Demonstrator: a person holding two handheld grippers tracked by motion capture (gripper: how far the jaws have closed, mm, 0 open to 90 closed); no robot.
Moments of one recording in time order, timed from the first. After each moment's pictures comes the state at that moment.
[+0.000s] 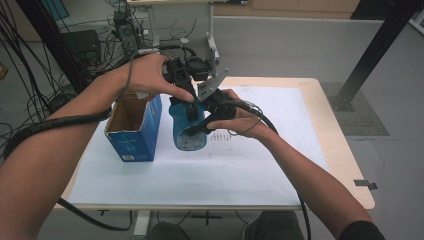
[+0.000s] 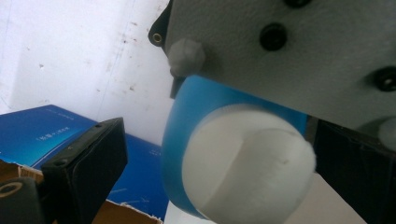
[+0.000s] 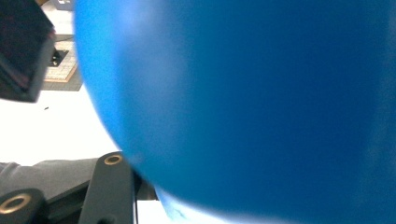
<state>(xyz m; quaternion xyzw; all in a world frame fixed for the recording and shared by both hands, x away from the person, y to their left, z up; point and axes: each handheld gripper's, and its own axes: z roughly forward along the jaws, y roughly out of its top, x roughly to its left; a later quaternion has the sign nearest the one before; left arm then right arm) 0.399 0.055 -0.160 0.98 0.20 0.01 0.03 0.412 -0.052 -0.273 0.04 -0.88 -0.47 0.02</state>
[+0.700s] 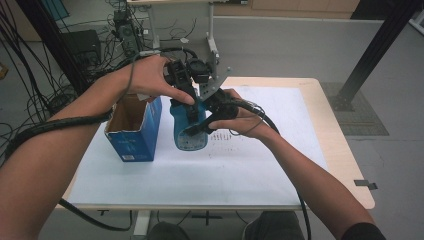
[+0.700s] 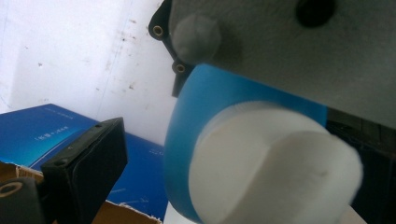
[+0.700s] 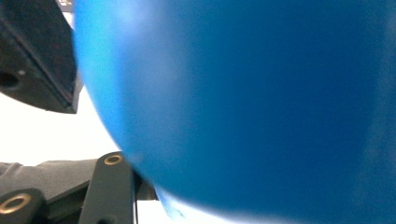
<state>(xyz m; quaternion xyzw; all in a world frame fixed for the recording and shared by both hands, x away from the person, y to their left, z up) 0.397 0.053 -0.163 0.98 0.19 0.01 0.02 0.409 -0.055 -0.270 0.04 -0.88 -0.47 0.02</state>
